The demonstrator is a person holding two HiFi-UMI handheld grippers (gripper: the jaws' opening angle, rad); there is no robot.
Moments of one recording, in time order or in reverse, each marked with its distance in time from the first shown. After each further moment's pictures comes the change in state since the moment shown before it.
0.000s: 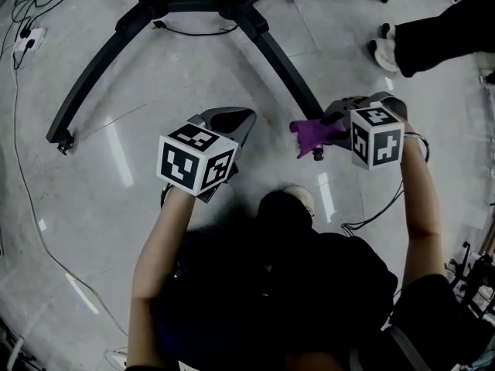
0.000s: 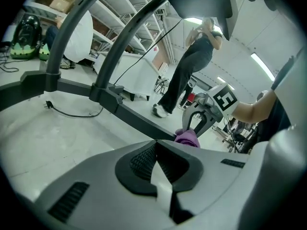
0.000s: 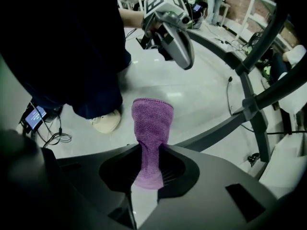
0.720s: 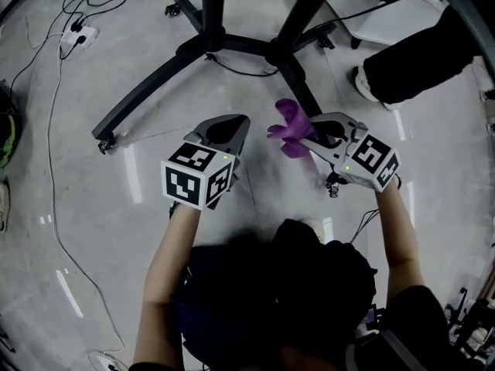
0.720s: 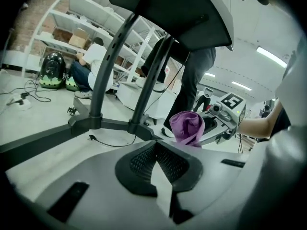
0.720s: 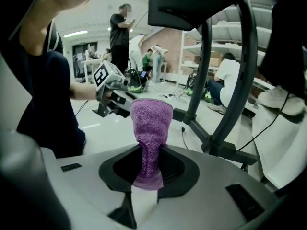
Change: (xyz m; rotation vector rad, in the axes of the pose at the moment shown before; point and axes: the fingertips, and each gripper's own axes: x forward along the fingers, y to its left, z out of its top) left arm -0.109 0.059 0.068 0.050 -0.235 0.266; right arm -0.093 -0.112 0.138 0.393 -0.738 -0.405
